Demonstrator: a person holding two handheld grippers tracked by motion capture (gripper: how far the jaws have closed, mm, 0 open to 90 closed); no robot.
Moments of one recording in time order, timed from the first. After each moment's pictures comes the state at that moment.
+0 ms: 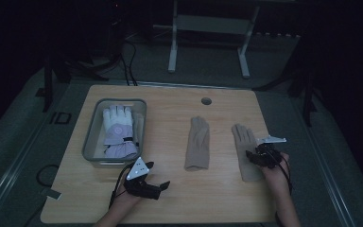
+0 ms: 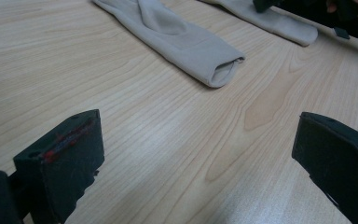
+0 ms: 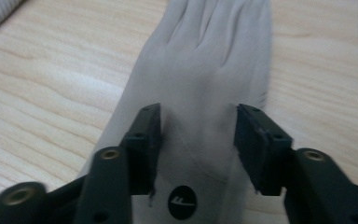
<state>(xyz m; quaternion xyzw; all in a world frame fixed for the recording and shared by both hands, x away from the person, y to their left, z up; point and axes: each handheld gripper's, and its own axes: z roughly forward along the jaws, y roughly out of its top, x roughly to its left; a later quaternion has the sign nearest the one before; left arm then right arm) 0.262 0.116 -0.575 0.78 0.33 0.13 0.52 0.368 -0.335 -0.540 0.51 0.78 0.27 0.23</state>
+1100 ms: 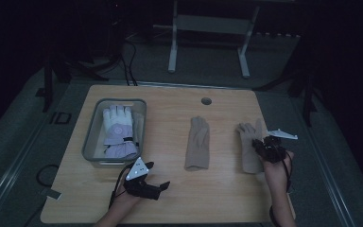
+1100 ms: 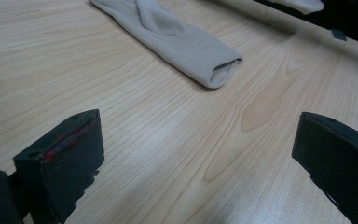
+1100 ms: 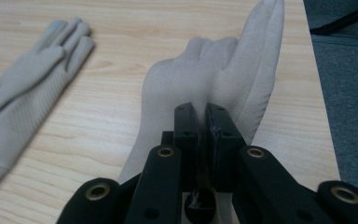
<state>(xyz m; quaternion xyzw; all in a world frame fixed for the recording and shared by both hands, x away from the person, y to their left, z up) 0.262 0.117 -0.575 0.78 0.34 0.12 0.52 0.360 -0.327 -0.498 0.57 0.71 0.34 0.25</state>
